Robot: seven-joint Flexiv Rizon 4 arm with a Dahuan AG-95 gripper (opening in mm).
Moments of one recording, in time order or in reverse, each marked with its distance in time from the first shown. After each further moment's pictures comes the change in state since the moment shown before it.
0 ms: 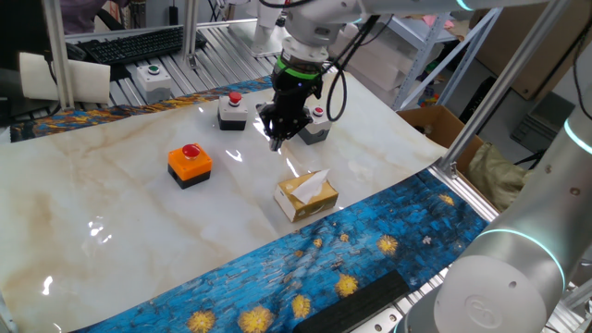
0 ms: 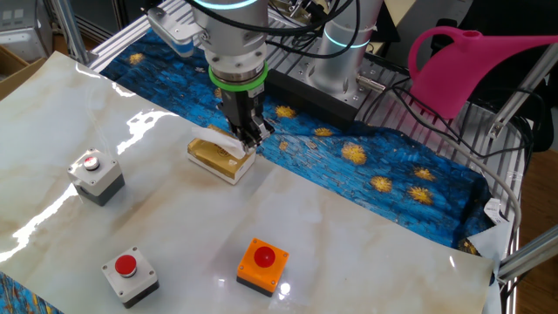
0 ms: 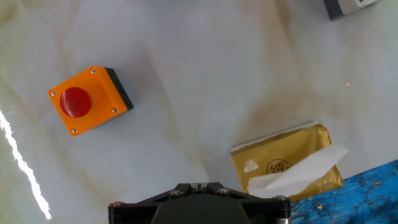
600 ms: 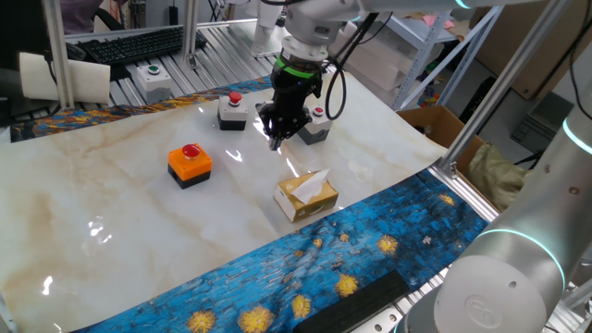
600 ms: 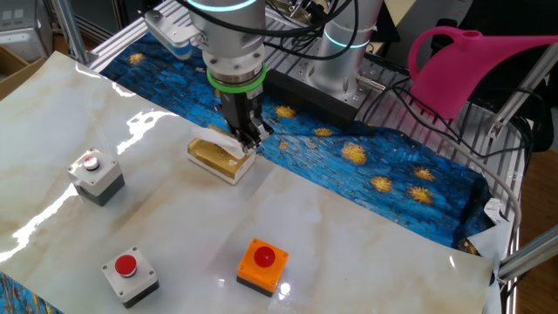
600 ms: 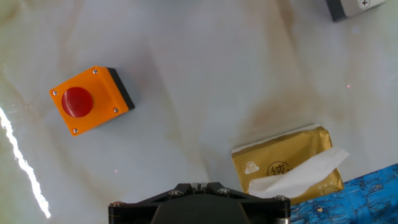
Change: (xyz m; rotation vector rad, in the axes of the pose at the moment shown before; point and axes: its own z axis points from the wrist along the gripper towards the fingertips) arm -0.002 0.001 0.000 -0.002 -0.004 -0.014
